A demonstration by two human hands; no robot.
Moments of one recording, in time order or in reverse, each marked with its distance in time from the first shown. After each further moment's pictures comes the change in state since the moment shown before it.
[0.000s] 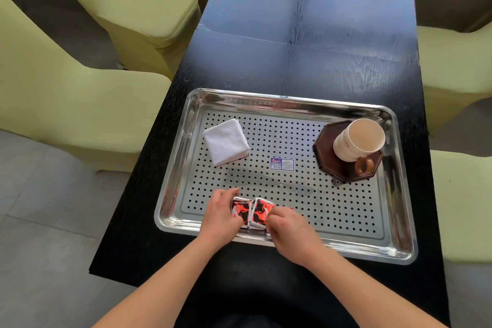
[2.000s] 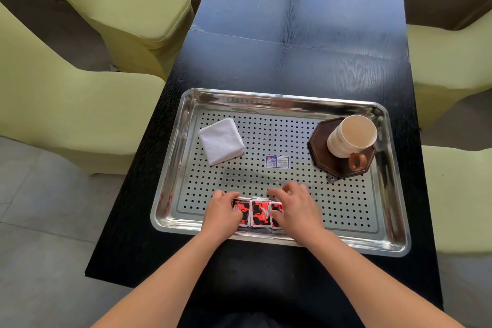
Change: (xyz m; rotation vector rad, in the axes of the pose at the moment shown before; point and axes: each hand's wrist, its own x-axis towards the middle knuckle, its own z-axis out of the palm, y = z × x) left_hand 0.015 0.001 0.016 0.075 -0.025 -0.101; right_hand 0.020 0.018 -0.010 -0.074 0.056 0.347
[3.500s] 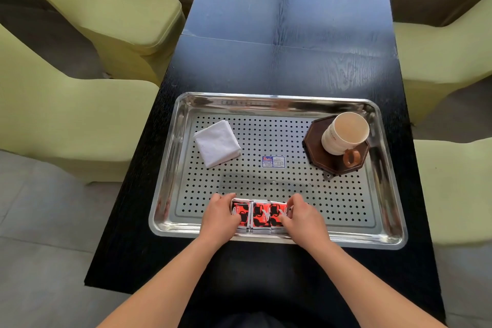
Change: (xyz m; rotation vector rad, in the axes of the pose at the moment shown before) left_hand -0.011 0.005 -0.008 0.006 -0.016 0.019; right_hand -0.023 0.004 0.001 0.206 -0.048 0.301
